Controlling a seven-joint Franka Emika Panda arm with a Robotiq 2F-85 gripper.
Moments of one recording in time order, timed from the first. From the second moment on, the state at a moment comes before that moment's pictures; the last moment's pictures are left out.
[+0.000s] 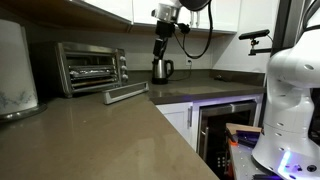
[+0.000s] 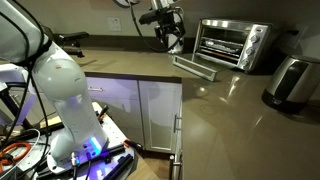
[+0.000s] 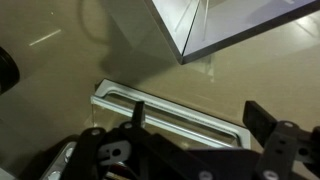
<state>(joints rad) -0.02 -0.49 0.00 -2.48 -0.23 2.29 -0.07</state>
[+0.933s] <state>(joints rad) 0.01 -0.20 -0.05 -2.37 -0.04 2.53 -0.10</state>
